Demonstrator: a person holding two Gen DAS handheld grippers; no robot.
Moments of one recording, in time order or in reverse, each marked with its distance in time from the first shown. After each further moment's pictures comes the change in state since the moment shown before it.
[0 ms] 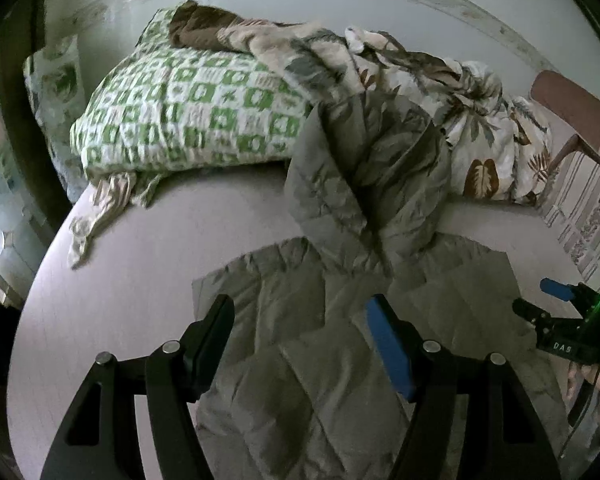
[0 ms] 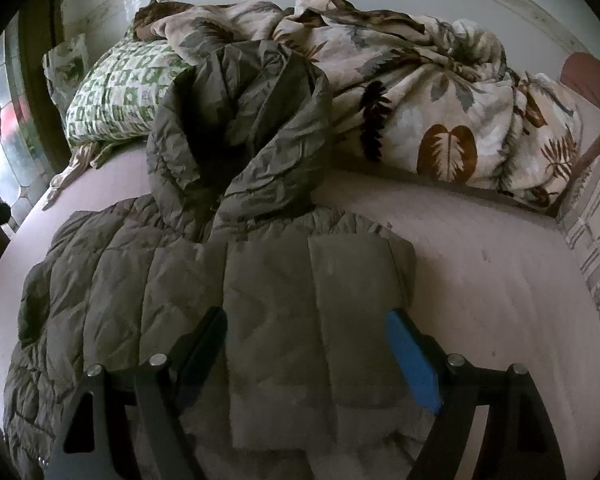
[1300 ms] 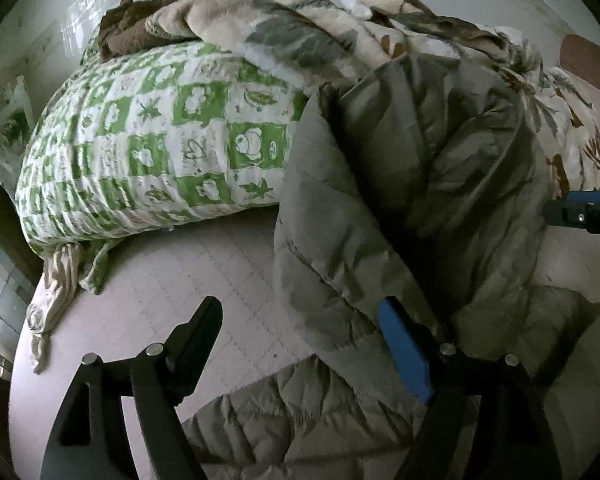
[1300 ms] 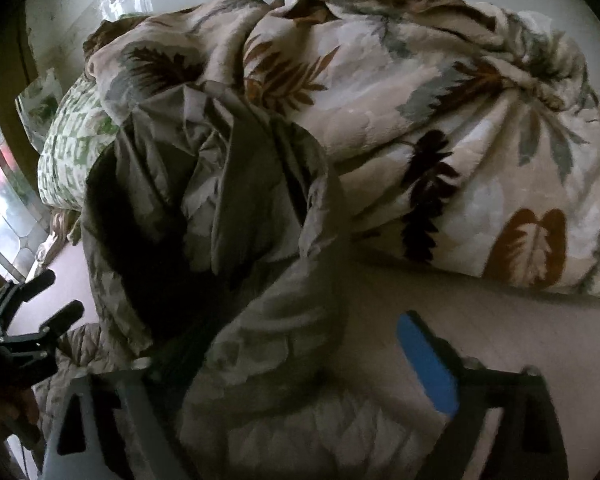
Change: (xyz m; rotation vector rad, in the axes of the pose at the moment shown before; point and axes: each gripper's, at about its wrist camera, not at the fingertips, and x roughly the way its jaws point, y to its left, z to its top) left arm 0.182 -0.017 0.085 0.102 -0.022 0.087; right arm 0.142 -0.028 0.182 0.031 0.032 0.140
